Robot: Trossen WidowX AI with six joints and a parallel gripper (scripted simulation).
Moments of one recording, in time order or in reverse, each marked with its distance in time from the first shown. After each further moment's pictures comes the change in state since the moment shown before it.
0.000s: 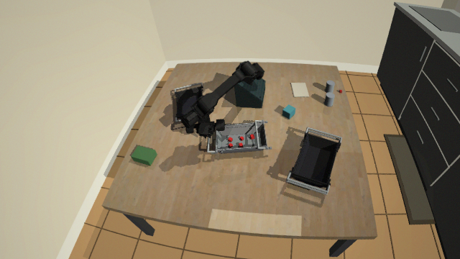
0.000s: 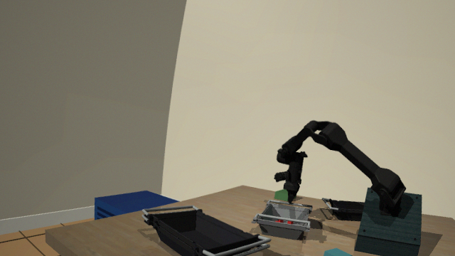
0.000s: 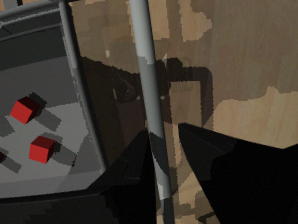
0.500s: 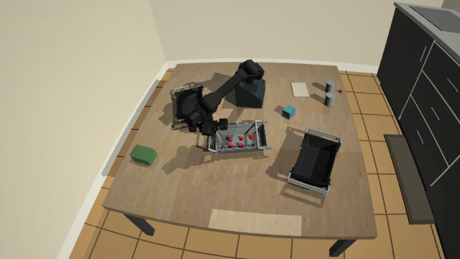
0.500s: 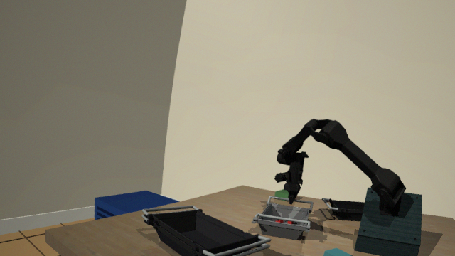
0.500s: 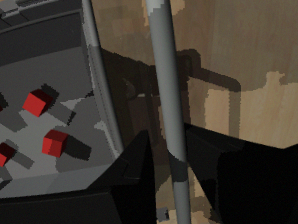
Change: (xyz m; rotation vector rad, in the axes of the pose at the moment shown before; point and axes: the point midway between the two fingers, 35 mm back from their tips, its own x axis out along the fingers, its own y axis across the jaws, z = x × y) arm 0.000 0.014 -0.005 0.020 0.008 0.002
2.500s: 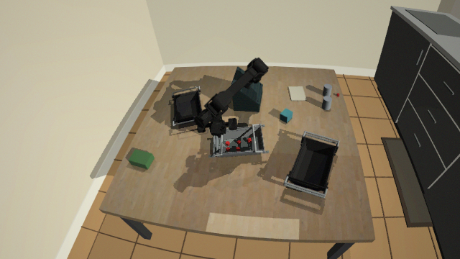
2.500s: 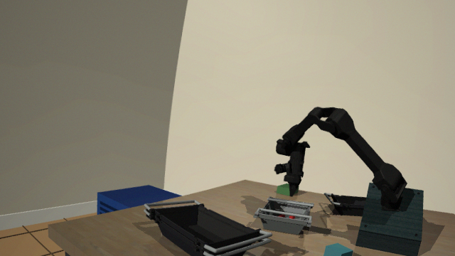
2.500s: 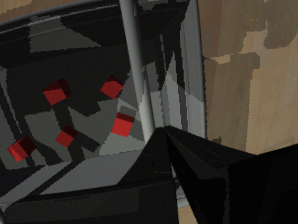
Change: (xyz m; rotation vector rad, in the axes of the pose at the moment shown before) arm -0.020 0.060 0.002 -0.007 0.001 0.017
